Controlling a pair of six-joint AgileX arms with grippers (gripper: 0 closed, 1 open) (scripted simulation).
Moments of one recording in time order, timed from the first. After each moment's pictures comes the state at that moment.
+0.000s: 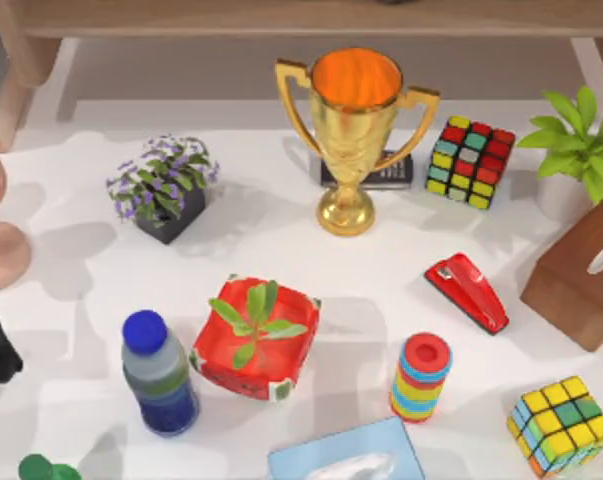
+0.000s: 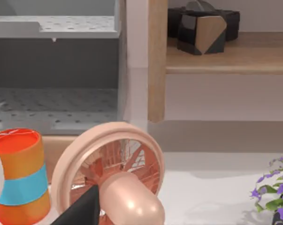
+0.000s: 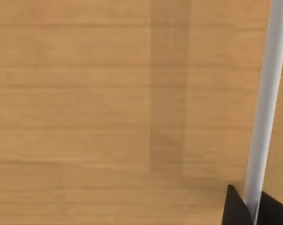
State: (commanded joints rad) left arm 0.00 0.00 0.00 0.00 0.00 0.00; right arm -0.44 2.36 1.21 1.14 -0.40 -1.56
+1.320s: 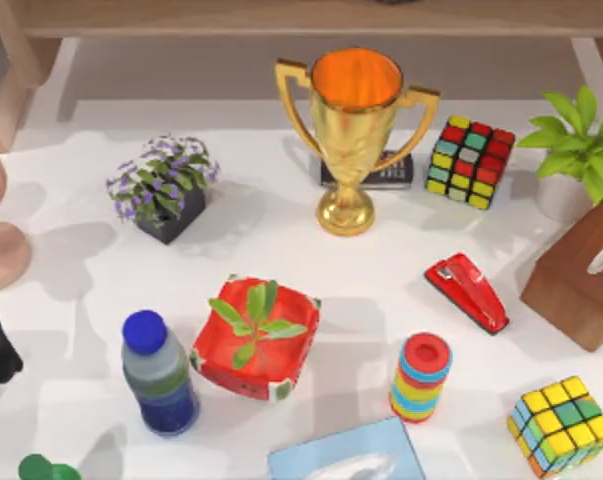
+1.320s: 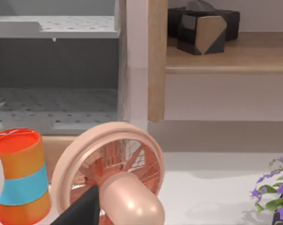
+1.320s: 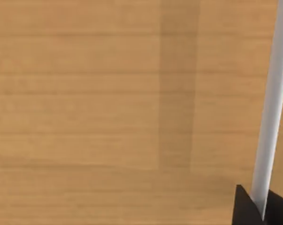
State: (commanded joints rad) left arm 0.00 0.00 0.00 0.00 0.00 0.00; right arm -0.58 2.14 0.71 1.42 -0.54 -1.55
